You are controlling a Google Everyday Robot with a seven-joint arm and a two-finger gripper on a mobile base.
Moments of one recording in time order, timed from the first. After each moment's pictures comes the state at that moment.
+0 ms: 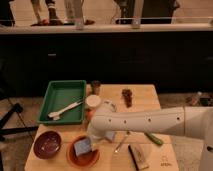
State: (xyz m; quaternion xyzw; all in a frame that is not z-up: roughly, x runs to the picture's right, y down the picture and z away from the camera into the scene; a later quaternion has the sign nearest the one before) arm -0.081 0.266 0.739 -0.32 -0.21 -0.15 0.91
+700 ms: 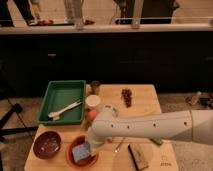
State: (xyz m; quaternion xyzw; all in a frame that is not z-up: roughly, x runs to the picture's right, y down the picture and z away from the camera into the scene) arm -0.071 0.288 0.716 -0.32 -0.23 -0.15 0.91
